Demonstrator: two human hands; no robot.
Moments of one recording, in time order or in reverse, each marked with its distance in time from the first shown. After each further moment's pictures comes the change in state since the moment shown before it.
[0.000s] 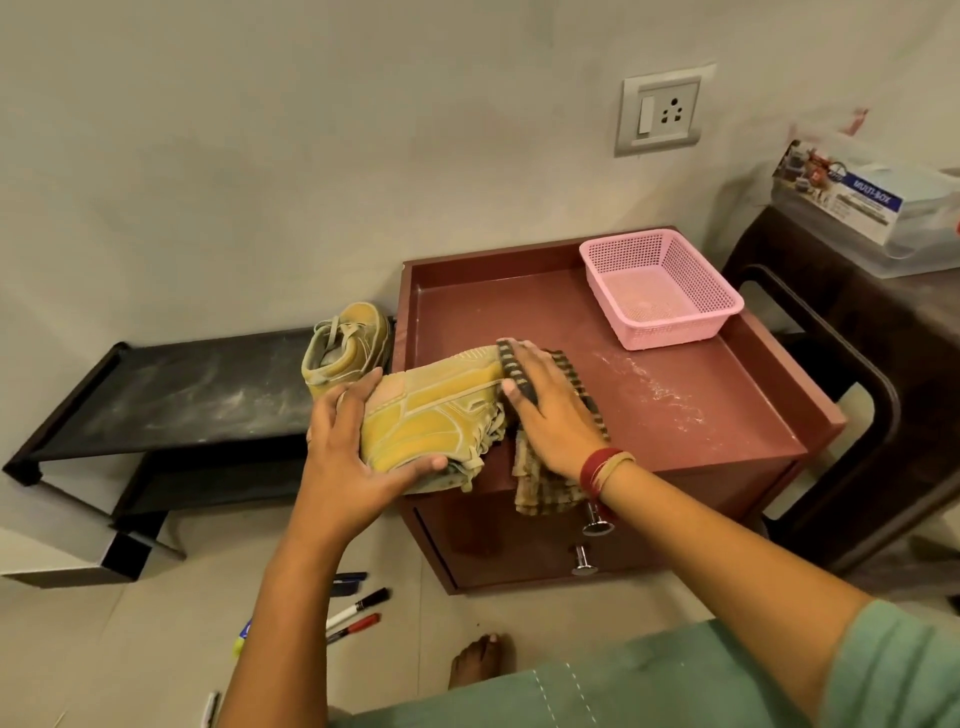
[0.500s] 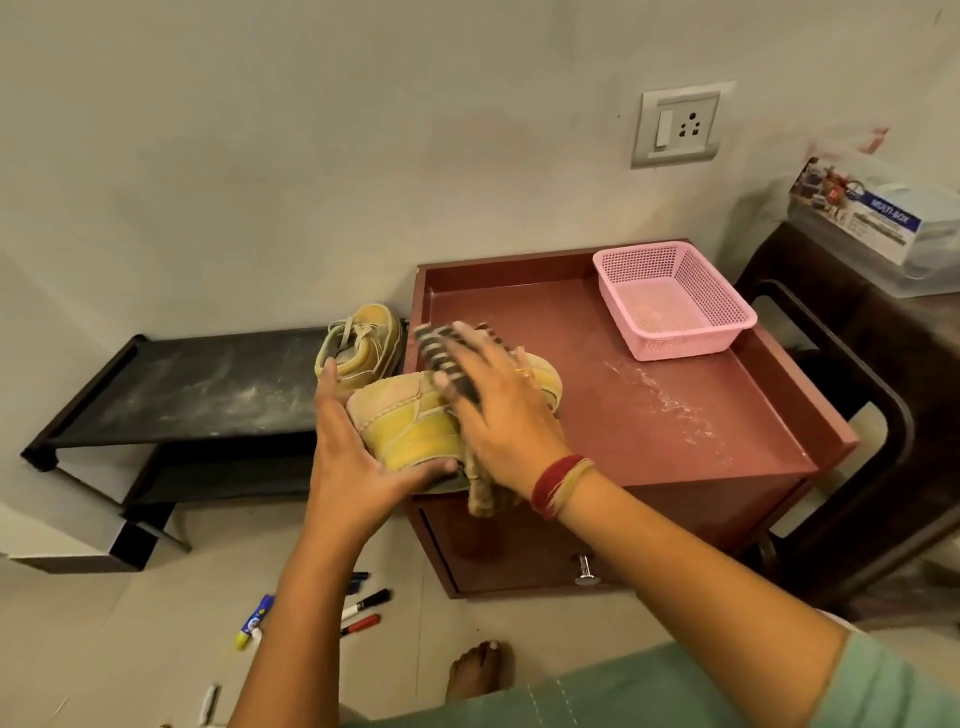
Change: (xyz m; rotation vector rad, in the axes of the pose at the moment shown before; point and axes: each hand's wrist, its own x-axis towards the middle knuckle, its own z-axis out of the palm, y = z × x) left_hand -0.007 0.011 0.002 -0.164 0.098 -0.079; right_hand -0.015 -0.089 0.000 -0.127 0.043 -0.283
